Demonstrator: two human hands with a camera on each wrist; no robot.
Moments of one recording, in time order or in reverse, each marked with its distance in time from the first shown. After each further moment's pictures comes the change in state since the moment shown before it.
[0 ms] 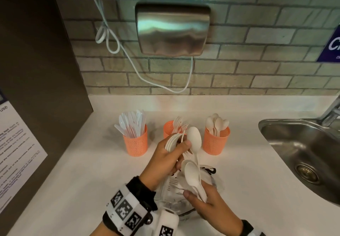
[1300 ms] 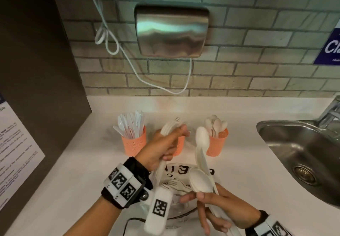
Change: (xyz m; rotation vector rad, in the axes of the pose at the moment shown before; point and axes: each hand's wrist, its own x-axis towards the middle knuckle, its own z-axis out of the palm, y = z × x) left_hand 0.029 0.016 -0.015 -0.046 -0.049 -0.173; right_hand 0.001 -0.020 -0.039 0.449 -0.511 0.186
